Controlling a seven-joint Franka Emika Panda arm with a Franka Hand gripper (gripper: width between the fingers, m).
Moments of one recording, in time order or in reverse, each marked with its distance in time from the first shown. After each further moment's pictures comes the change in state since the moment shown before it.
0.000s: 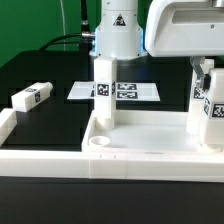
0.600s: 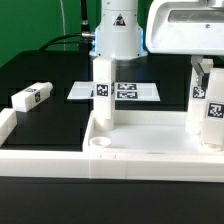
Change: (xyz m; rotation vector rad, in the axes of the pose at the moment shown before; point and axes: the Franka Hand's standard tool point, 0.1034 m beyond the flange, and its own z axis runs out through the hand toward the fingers) arm -0.001 -0.002 0.001 0.007 0.007 0.403
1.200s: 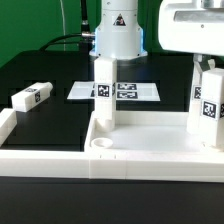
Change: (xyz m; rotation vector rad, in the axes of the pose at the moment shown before) arm 0.000 -0.001 0.001 0.029 0.007 0.521
